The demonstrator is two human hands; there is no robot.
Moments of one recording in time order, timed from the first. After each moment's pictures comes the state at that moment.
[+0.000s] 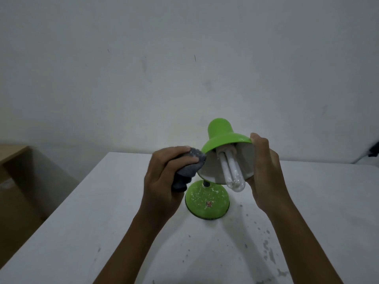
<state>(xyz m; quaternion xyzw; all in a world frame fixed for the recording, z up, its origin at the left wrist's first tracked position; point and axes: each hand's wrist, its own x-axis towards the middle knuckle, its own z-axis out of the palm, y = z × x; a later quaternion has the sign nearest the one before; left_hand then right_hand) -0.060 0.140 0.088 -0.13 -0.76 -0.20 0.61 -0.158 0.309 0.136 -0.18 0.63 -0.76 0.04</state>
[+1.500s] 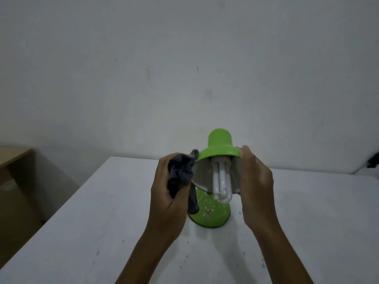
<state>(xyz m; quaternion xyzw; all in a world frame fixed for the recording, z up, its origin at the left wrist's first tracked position) -0.038 0.183 0.098 0.00 -0.66 -0.59 0.46 -0.124 0.303 0.132 -0.19 0.64 -0.74 -0.05</state>
